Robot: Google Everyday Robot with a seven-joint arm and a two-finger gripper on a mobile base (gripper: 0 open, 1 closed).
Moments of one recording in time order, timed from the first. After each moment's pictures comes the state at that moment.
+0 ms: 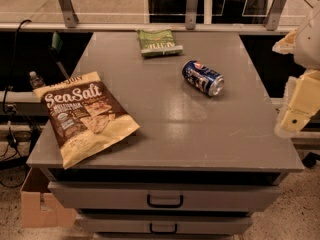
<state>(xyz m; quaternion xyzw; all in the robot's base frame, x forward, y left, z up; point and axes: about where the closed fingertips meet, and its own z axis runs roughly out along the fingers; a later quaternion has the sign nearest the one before) 0.438 -0.217 0.976 -0.60 0.78 -0.03 0.16</state>
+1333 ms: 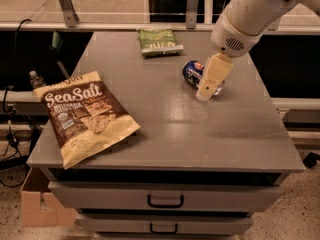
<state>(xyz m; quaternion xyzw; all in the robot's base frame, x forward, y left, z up) 0.578 -0.129 0.930 -0.59 0.78 -0.01 0.22</state>
